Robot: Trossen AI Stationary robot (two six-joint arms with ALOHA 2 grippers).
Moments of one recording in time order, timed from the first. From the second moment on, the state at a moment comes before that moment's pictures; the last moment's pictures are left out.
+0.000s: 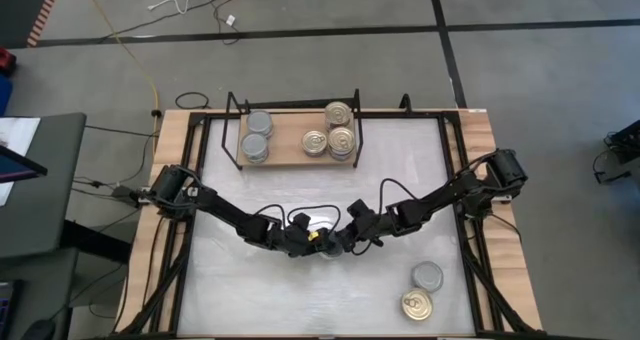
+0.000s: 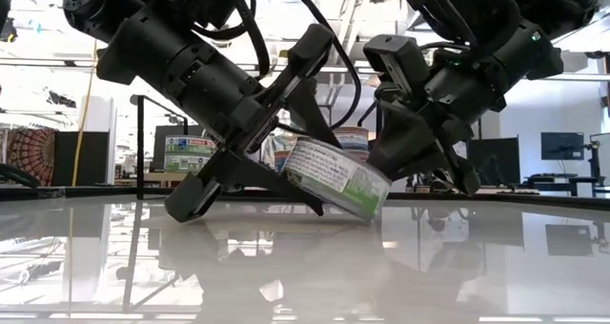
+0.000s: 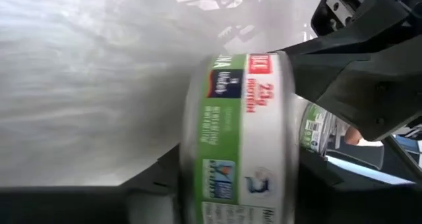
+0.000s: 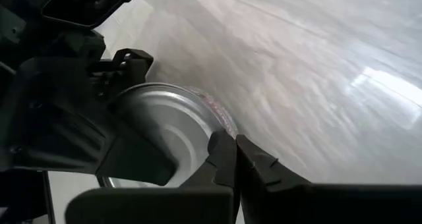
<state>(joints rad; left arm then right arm) -0.33 1.93 0.94 0.44 -0.32 -1.77 0.28 1.72 0.74 0.28 0.22 1.15</state>
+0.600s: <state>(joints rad) -0.32 1.93 0.94 0.44 -0.32 -1.72 0.25 1.70 0.74 0.26 0.10 1.08</state>
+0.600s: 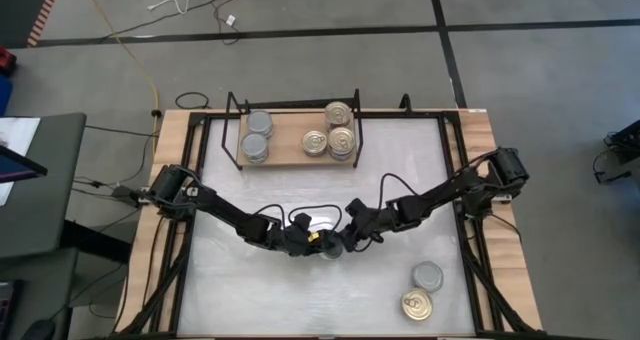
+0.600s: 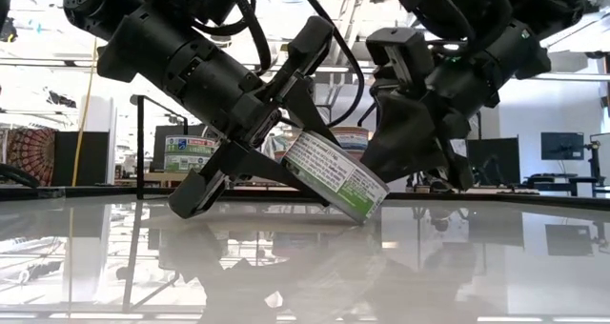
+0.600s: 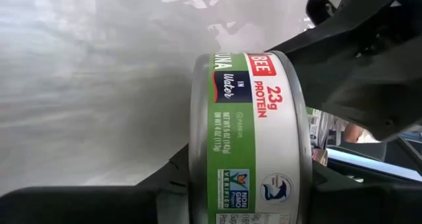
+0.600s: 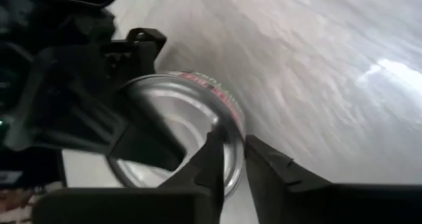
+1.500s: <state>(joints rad) -0.32 1.77 0.87 0.29 -0.39 -1.68 0.26 1.36 0.74 -0.34 0.11 1.05</state>
